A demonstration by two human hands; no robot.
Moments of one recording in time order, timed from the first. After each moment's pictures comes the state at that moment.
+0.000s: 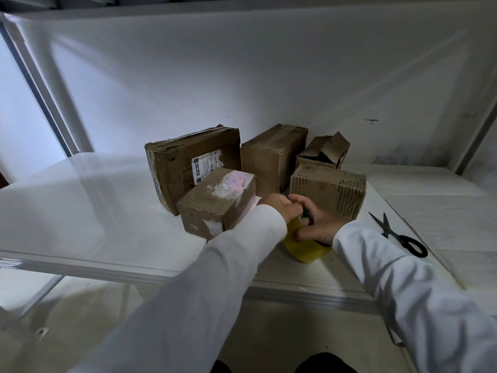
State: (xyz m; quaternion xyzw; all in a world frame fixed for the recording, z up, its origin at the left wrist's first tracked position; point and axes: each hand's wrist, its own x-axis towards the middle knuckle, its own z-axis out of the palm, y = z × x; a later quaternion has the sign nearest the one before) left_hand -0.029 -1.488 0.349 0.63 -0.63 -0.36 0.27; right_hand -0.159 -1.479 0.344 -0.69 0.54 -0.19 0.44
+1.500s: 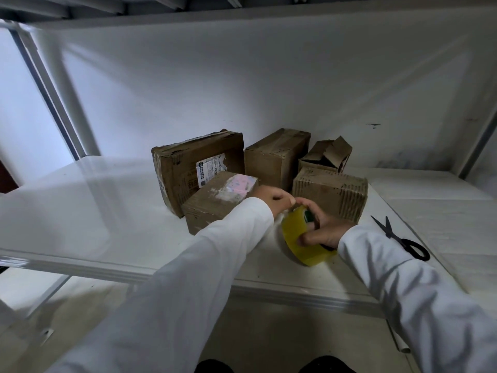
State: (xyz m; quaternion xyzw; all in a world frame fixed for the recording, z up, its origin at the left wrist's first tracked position) left_hand -0.005 -1.487 0.366 0.58 -0.69 -0.33 0.30; right_hand -0.164 -1.475 0.344 -0.69 0.52 -0.21 0.45
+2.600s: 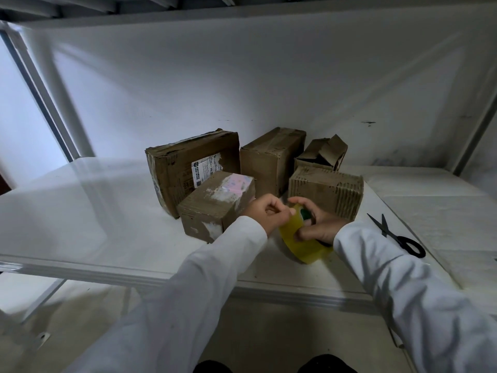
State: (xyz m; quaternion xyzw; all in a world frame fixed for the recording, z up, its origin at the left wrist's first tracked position) left_hand -0.004 -1.474 0.331 0.53 -0.65 -0.35 0.41; right_hand -0.166 -1.482 0.340 -0.66 0.53 -0.23 0.48
